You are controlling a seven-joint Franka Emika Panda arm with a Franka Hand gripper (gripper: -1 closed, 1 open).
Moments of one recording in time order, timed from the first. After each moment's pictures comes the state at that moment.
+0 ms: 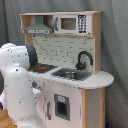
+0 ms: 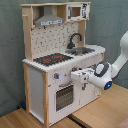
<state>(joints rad) -1.25 -0.10 2.17 -2.45 -2.03 1.92 0.31</state>
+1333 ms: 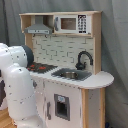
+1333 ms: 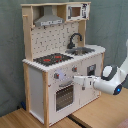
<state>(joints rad) -1.24 -0.07 2.44 -2.39 -1.80 1.89 0.38</state>
